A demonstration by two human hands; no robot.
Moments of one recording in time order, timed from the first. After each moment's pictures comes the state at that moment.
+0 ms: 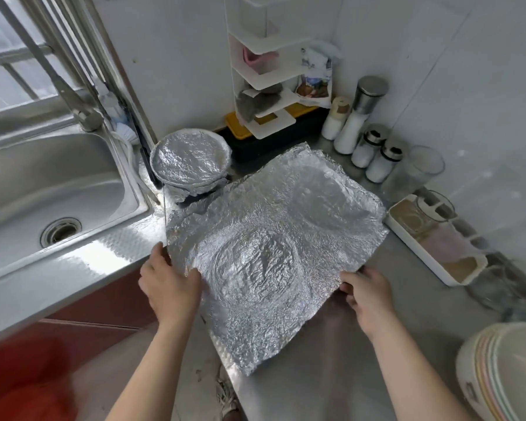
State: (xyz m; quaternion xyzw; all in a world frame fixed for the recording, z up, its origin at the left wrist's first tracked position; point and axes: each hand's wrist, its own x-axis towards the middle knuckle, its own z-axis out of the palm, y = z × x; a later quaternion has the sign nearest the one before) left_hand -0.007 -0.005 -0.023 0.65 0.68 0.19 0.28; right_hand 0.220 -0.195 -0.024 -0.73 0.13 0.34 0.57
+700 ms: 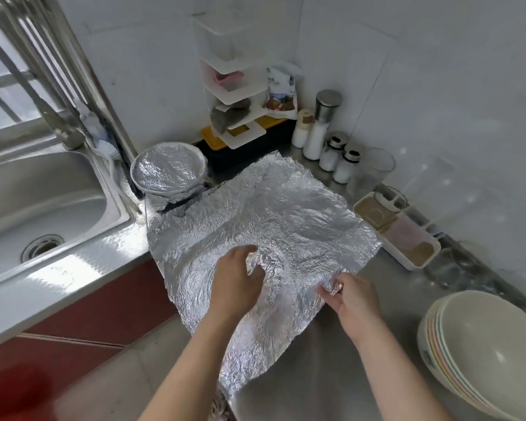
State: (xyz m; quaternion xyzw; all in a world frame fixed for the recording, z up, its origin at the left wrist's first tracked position) left_hand 0.064 -0.084 0.012 0.83 0.40 0.11 0.39; right_hand 0.200 -0.230 0.017 -0.65 0.20 0.33 0.65
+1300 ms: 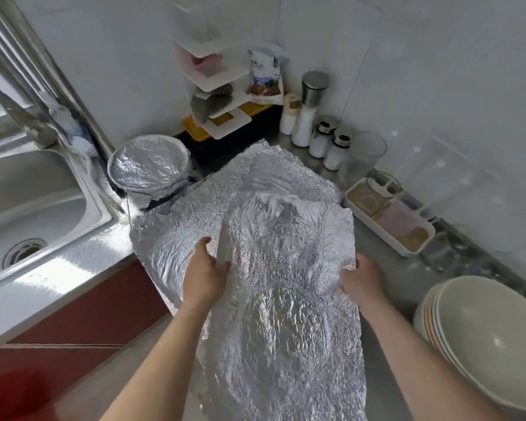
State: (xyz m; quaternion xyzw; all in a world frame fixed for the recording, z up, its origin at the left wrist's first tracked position) left_hand 0.062 -0.047 -0.035 0.75 0.51 0.08 0.42; right_hand 0.245 -0.253 -0.020 -0.91 -0.05 0.24 0.32
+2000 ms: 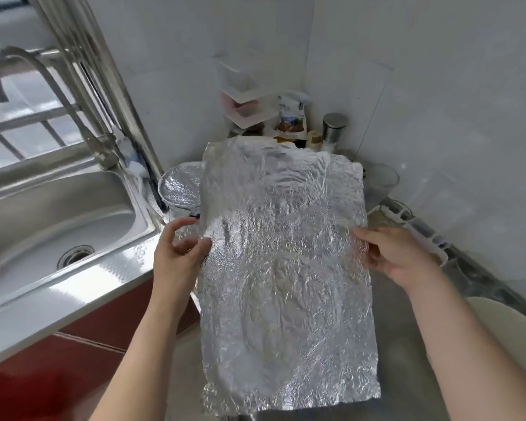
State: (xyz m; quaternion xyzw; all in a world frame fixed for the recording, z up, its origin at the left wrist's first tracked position) left_hand -0.002 -0.032 0.081 0.56 0.39 0.38 0.63; right_hand 0.267 -0.226 0.103 -0.71 0.00 0.38 0.59
